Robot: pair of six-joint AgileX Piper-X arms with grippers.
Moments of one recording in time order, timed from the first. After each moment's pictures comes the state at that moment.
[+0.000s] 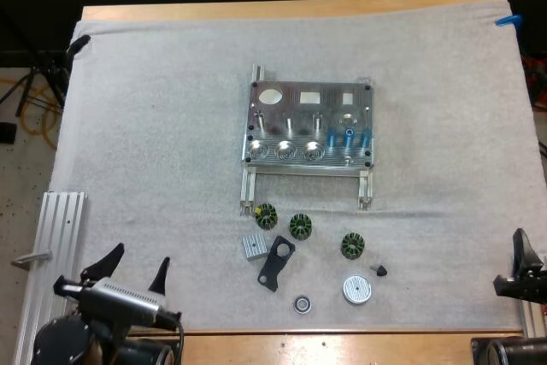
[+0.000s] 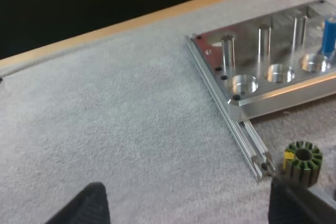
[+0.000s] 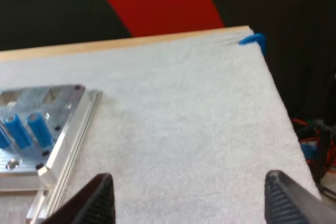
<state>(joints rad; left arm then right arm) -0.16 -0.02 -0.60 1.10 0.07 -1.61 0.06 -0.01 -0.57 0.98 0.05 -1.78</state>
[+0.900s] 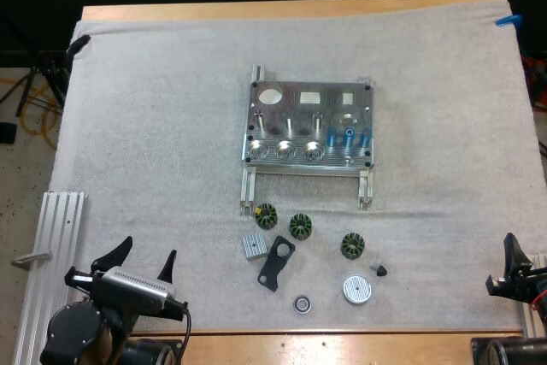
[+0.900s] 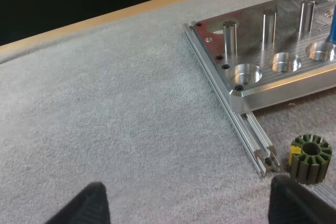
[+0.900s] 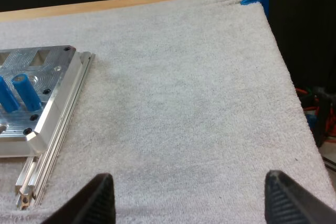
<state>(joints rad) -0.16 -0.01 -0.51 1.03 0.07 -1.62 0.06 -0.01 -0.51 1.01 0.04 -1.78</state>
